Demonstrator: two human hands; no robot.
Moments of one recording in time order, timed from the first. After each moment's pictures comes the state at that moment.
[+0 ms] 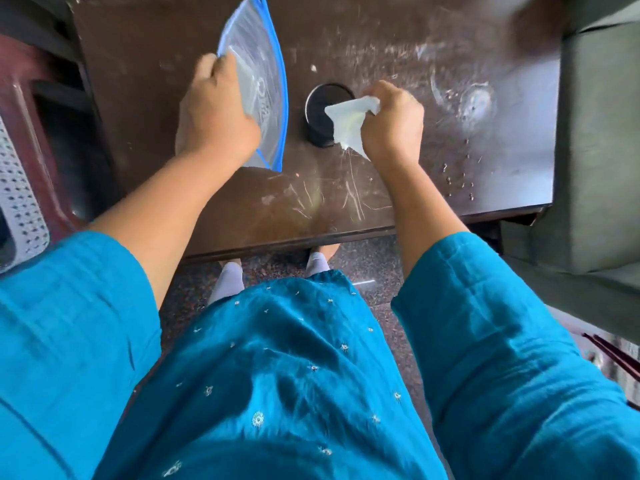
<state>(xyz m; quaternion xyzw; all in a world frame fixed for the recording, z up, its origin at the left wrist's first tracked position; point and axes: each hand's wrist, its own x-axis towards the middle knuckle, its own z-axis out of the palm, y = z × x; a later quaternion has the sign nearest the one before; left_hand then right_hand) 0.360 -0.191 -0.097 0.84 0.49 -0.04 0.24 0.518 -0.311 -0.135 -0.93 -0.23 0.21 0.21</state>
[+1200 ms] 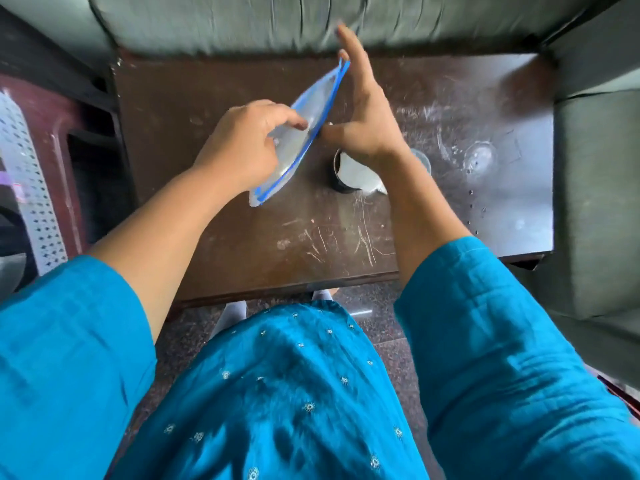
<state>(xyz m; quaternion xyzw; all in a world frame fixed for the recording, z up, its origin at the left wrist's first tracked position) 0.365 -0.135 -0.091 0.85 0.34 0.03 0.41 0.521 -0.220 -0.103 -0.74 -0.42 0.35 0.39</state>
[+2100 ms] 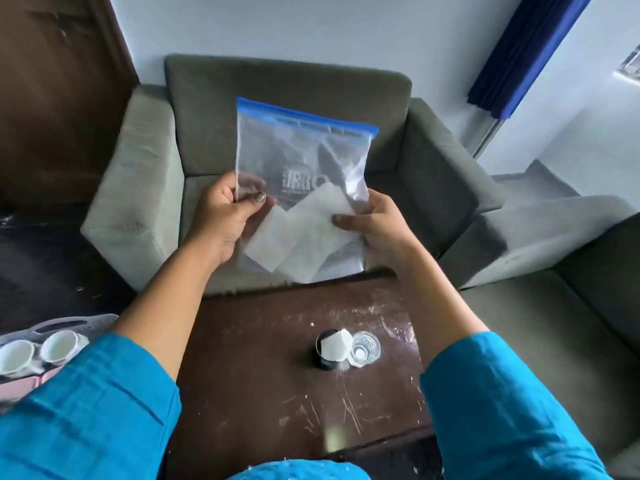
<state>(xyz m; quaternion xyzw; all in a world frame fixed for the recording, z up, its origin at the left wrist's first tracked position) 0.364 -0.083 0.177 0.60 0.27 0.34 0.67 0.529 -0.230 0.185 -0.59 -0.31 0.36 0.65</state>
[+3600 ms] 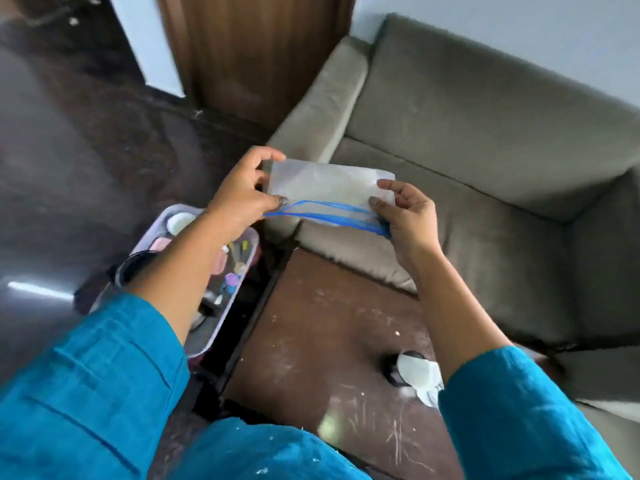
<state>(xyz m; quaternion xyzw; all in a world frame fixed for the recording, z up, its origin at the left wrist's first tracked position) 0.156 -0.013 0.122 0.60 0.48 0.37 0.52 0.379 -0.075 0.127 -0.65 -0.37 0.40 0.53</state>
